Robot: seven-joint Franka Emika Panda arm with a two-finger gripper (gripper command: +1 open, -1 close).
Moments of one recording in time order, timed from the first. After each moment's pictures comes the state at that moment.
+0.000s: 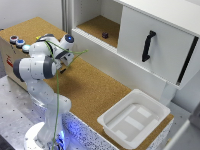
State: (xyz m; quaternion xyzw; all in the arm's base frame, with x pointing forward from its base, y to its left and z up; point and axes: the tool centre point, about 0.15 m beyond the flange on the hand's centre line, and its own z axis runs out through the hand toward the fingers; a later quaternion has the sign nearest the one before) arm 0.332 0.314 0.304 -0.96 -0.03 -0.05 0.27
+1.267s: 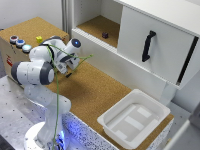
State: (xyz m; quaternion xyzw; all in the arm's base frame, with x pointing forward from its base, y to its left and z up) arm 0.334 0.258 0.304 -0.96 -0.02 -0.06 0.28
